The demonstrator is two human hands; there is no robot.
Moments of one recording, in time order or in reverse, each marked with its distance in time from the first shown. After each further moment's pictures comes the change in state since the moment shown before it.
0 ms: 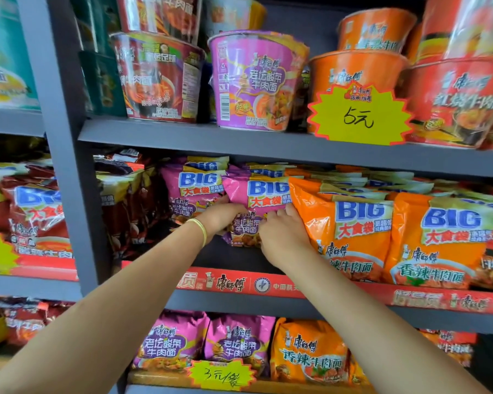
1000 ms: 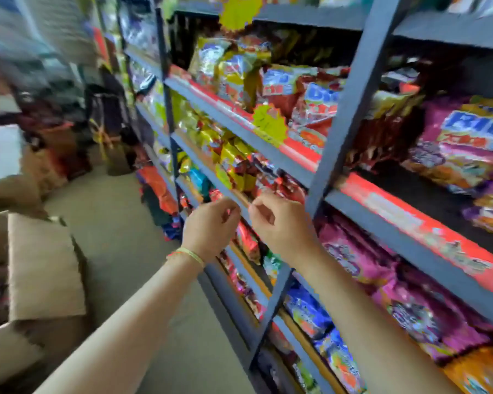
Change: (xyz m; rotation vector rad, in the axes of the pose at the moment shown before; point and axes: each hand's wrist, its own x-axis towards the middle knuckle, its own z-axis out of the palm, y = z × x) left_hand -0.339 -0.178 -0.112 0.650 1.009 -0.362; right_hand -0.099 -0.253 -0.079 1.477 0.203 -0.872
